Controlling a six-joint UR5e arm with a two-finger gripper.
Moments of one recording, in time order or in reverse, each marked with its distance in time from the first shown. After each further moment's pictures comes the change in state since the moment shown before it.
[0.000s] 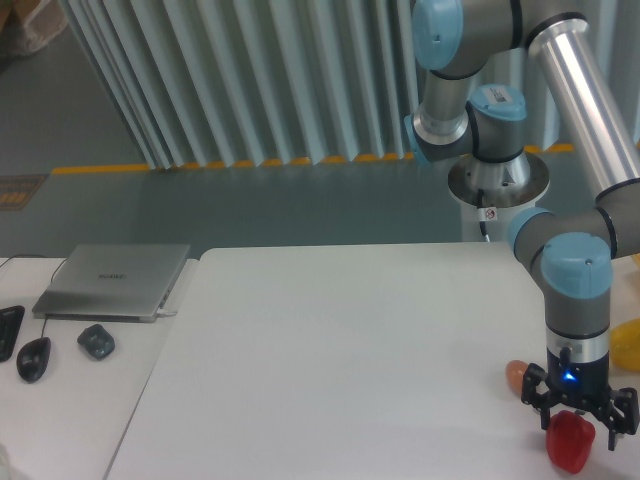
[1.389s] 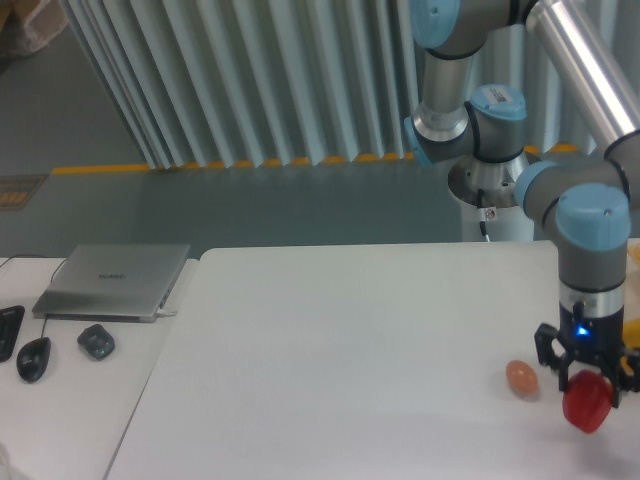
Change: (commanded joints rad) arm 0.057 0.169 0.008 -0.235 0.002 0.163
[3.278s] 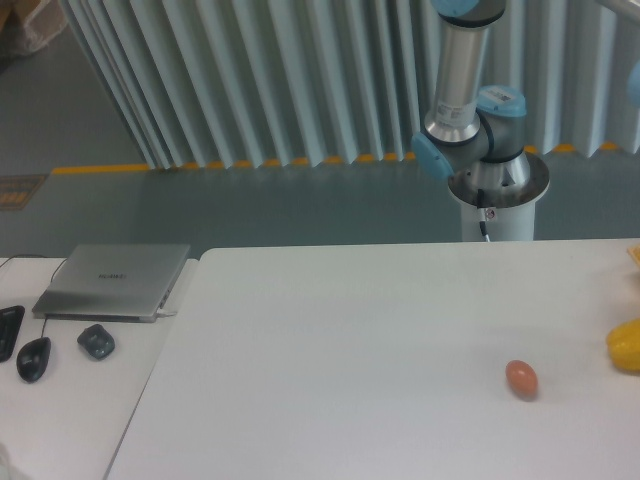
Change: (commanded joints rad) arm 0.431 0.161 -0.071 -0.215 0.003 1.231
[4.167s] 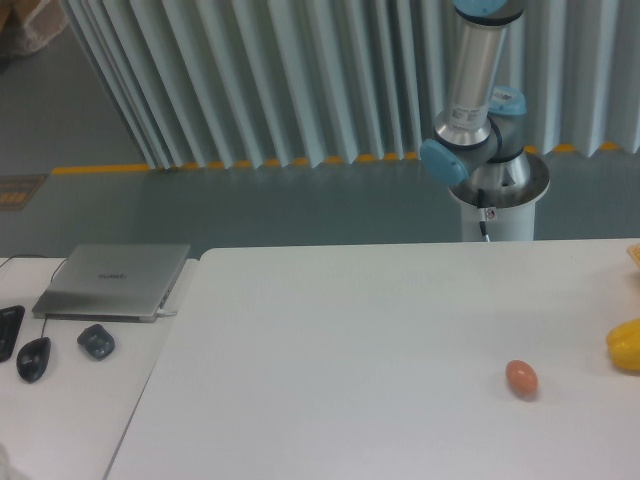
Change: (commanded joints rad) arm 0.094 -0.005 -0.006 0.012 -0.005 0.223
